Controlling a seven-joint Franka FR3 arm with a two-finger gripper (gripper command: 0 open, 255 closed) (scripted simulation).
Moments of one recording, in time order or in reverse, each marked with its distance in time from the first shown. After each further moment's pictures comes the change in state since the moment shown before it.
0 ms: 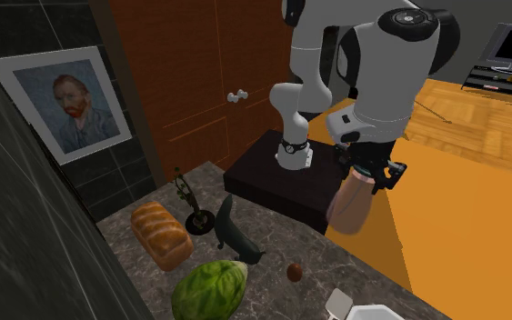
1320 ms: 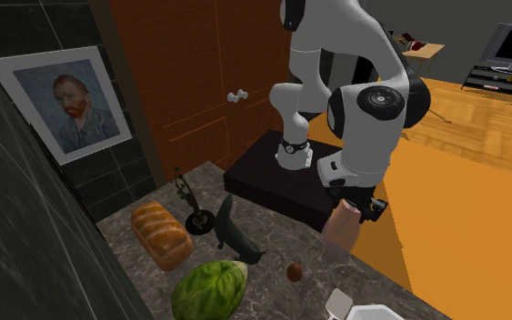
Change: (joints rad) arm 0.009 0.091 0.008 -0.172 -0.015 0.259 -0.015
